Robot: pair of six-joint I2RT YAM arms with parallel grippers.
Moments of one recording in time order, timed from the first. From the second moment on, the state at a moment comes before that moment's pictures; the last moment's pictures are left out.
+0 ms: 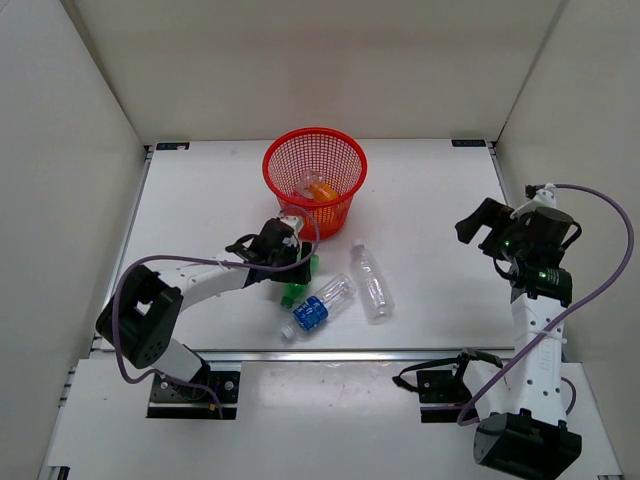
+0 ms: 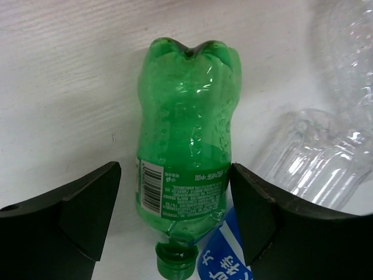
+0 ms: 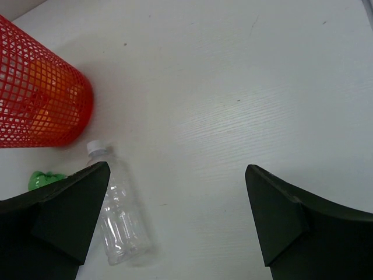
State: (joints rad) left arm -0.65 1.51 0.82 -0.21 0.02 -0.43; right arm -0.31 0.83 0.89 -0.56 -0.34 0.25
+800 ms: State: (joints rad) left arm -0.52 0.96 1.00 -0.42 -0.13 -0.38; right arm -0.07 0.88 0.79 -0.51 -0.32 0.26
